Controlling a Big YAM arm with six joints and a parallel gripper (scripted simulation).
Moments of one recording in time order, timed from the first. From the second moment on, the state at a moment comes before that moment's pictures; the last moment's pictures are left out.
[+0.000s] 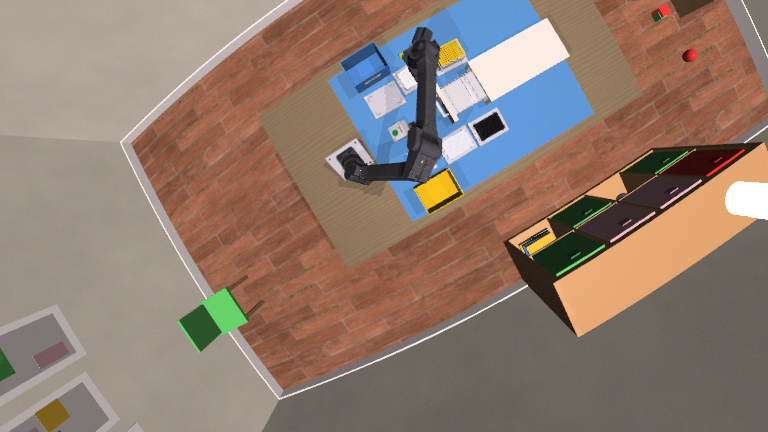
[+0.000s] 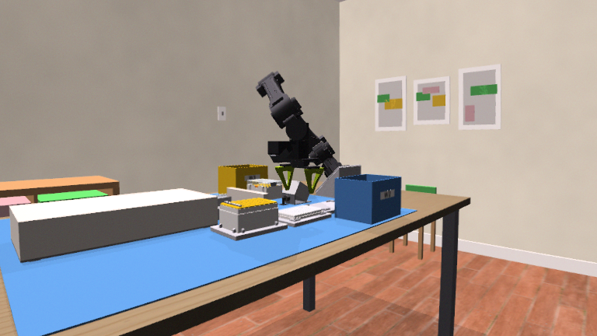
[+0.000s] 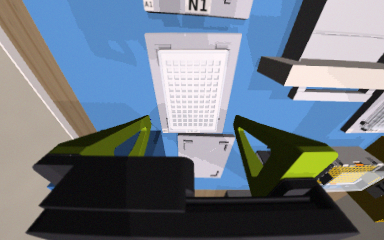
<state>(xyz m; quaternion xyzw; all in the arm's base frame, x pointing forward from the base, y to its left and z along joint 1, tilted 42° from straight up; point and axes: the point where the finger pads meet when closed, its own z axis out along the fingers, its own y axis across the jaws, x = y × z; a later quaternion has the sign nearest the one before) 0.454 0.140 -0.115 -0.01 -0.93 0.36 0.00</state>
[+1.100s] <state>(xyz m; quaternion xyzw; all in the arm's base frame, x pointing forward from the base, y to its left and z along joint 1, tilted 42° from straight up) 0.454 0.167 -0.087 -0.01 -0.93 0.36 0.00</state>
